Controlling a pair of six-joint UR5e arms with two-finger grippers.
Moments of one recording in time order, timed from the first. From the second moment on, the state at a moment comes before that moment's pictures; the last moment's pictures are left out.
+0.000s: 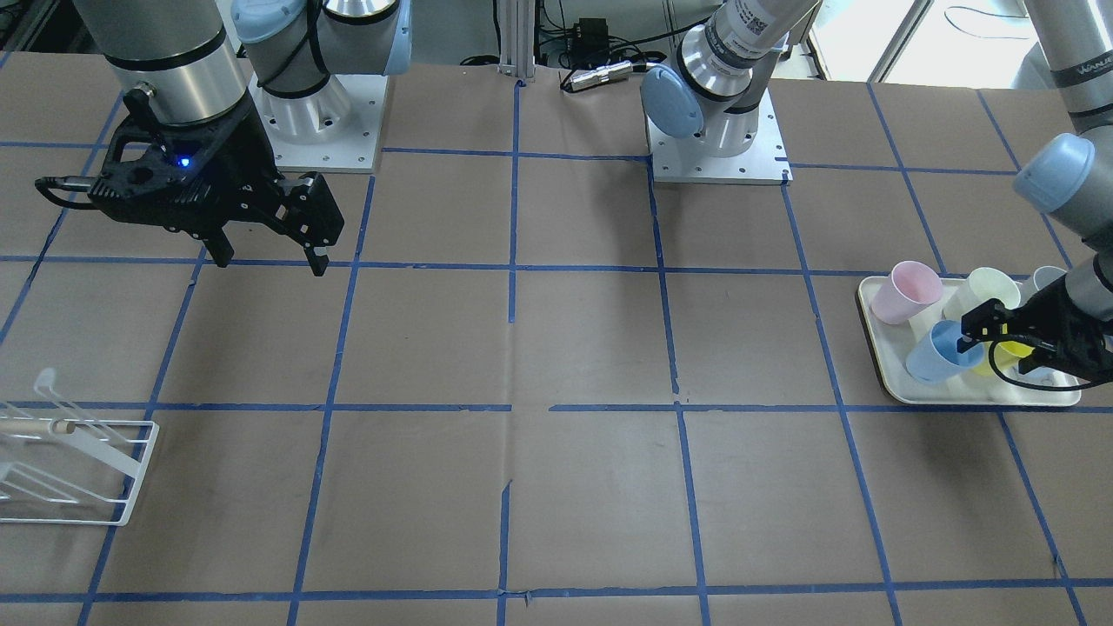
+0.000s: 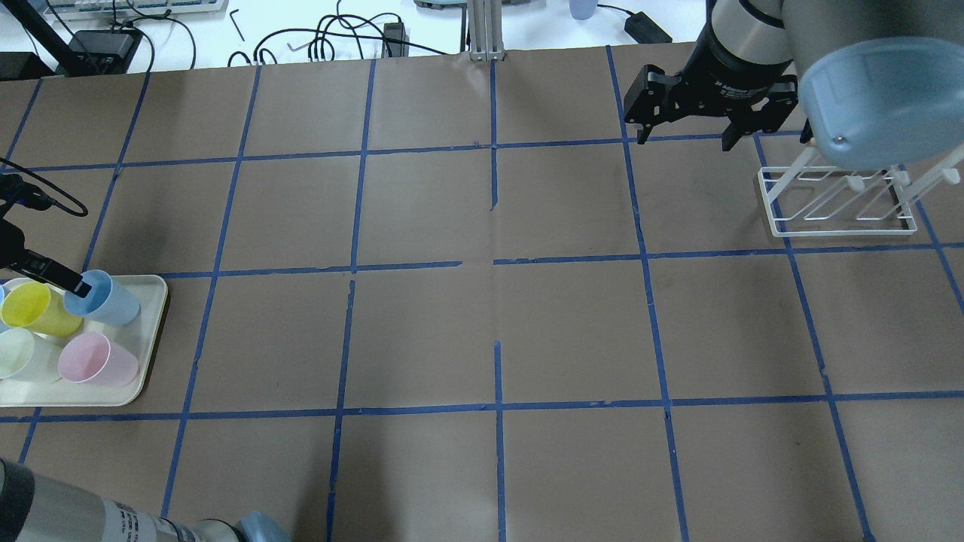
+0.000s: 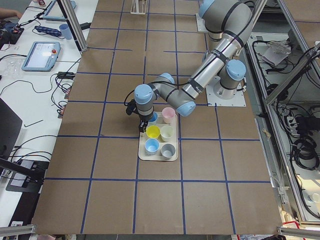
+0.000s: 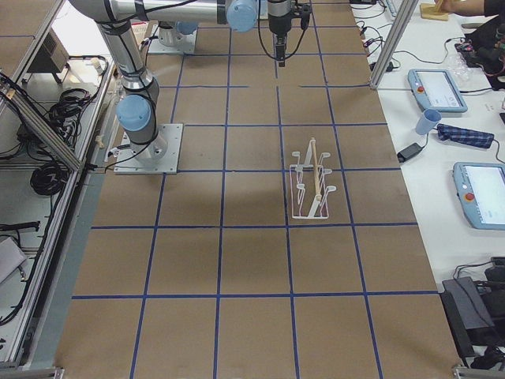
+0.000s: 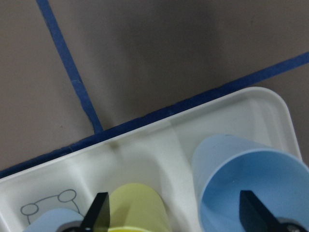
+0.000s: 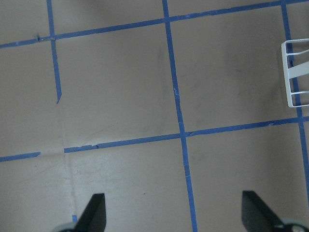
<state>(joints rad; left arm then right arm) -0.81 -1.95 -1.78 -1.01 1.57 1.12 1.60 -1.55 1.61 -1.80 -1.55 0.16</state>
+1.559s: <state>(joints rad) -0.84 -1.93 -1.78 -1.08 1.58 1.02 1.60 -1.55 1.61 -1.80 -1.55 0.16</state>
